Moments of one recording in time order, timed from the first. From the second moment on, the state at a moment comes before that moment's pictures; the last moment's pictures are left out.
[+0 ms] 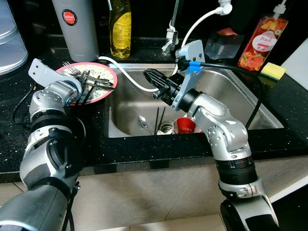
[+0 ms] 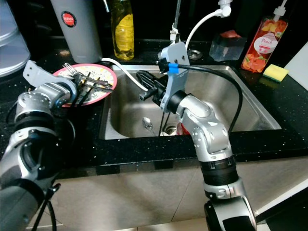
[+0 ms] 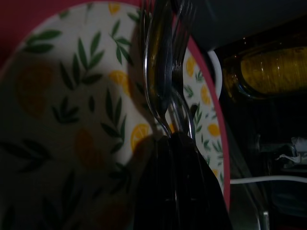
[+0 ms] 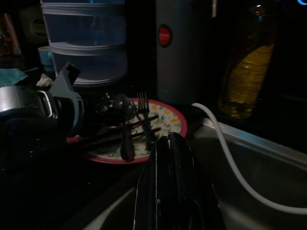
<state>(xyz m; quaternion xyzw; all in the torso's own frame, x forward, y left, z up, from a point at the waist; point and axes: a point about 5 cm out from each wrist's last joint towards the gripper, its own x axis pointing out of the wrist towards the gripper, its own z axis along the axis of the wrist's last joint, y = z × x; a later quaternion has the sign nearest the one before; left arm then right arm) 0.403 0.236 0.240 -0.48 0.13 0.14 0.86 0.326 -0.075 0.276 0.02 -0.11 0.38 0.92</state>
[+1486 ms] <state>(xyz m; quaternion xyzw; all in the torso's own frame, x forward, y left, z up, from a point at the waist) 0.403 0.070 0.215 0.03 0.21 -0.23 0.95 0.364 -0.141 0.256 -0.06 -0.04 0.13 0.99</state>
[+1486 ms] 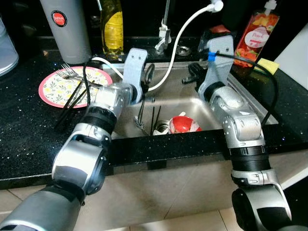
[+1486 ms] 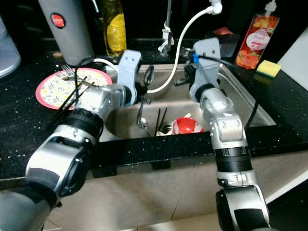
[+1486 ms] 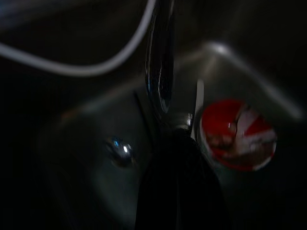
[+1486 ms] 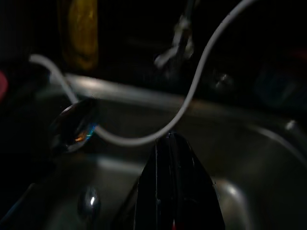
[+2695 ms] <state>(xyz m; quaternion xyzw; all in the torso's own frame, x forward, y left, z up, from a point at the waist) 0.373 0.183 0.264 0.07 0.14 -0.01 0.99 0.351 -0.128 0.248 -0.08 0.01 0.29 0.95</state>
